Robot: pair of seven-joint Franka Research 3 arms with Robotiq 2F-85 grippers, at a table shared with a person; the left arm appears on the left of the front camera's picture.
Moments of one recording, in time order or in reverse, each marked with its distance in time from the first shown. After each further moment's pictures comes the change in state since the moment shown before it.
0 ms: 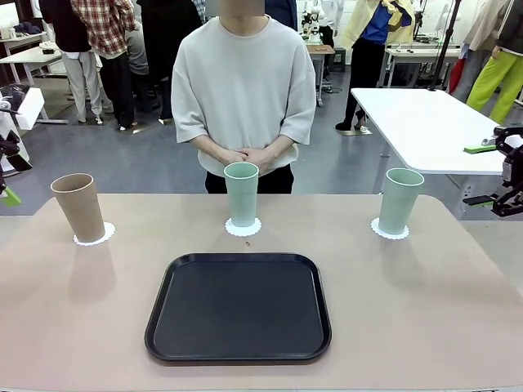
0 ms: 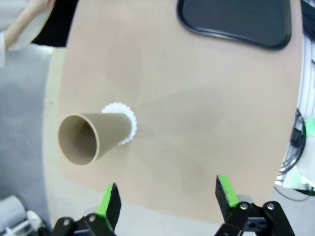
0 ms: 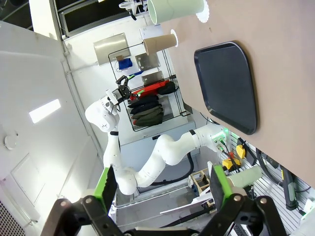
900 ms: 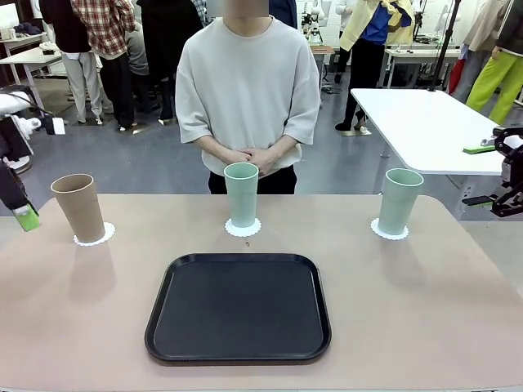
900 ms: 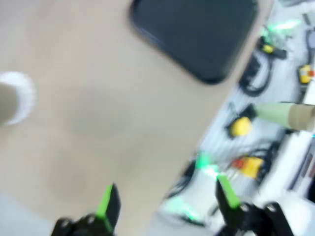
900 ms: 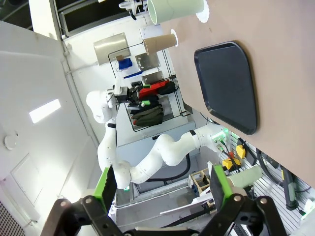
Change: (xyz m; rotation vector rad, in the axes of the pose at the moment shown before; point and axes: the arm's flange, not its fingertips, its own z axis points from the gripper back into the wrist) left arm 0.015 -0.009 -0.034 -0.537 0.037 0.513; right arm 0.000 0.000 0.000 0.000 0.000 0.000
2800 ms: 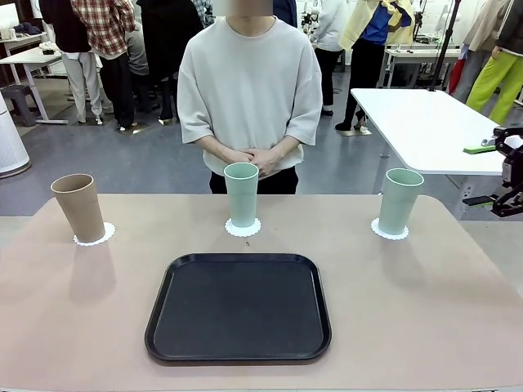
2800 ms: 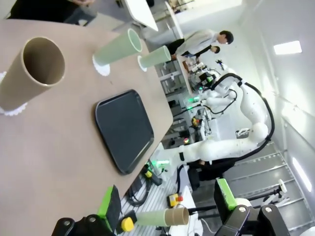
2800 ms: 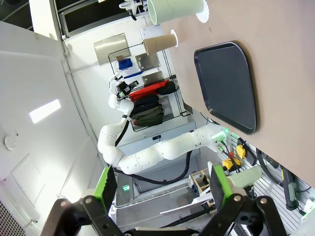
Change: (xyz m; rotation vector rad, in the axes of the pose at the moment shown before) left arm -0.174 0.145 0.060 -0.661 -0.731 0.407; right arm 0.000 0.000 0.000 0.001 -0.001 -0.001
